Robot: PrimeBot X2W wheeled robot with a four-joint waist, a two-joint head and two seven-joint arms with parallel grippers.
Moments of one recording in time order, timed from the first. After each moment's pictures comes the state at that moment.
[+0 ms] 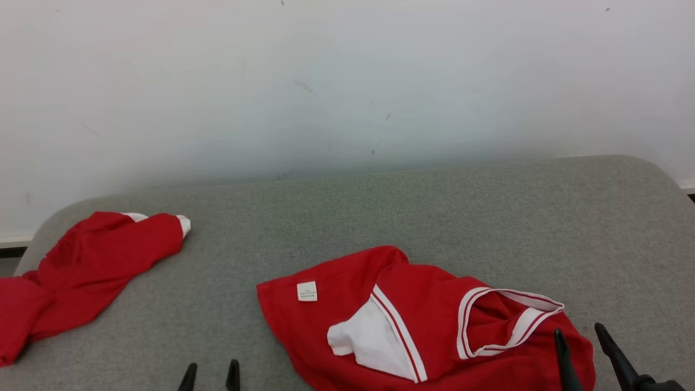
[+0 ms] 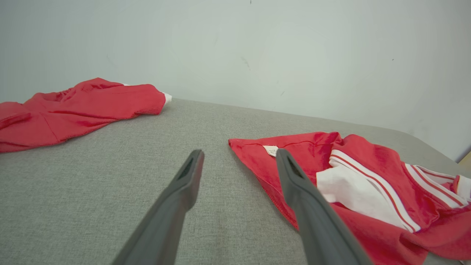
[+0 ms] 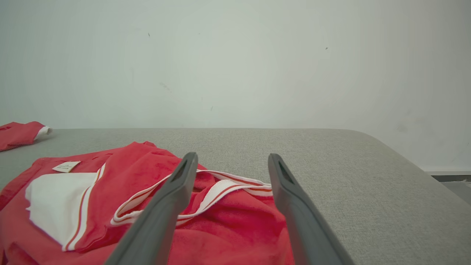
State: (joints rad) left arm 0.18 0.06 -0.10 0.08 -0.23 -0.01 -0.26; right arm 0.04 -0.10 0.05 0.22 0.21 0.13 -0.26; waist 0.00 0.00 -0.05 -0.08
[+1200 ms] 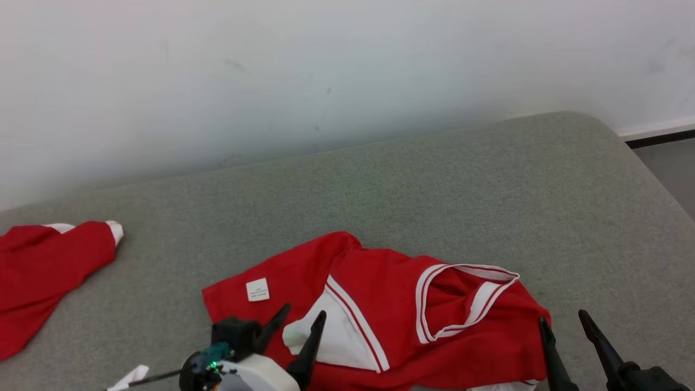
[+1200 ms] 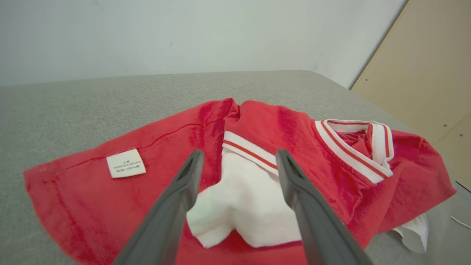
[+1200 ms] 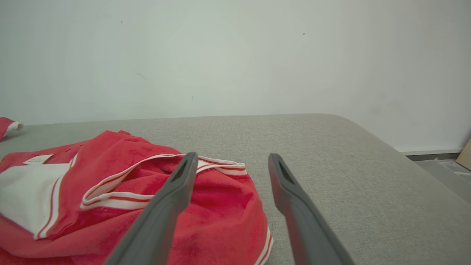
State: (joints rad) left arm -0.19 0.08 -0.35 0.38 -0.29 -0.13 -0.13; right arm 0.00 -0.10 0.10 0.23 0.22 0.13 -0.26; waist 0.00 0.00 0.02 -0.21
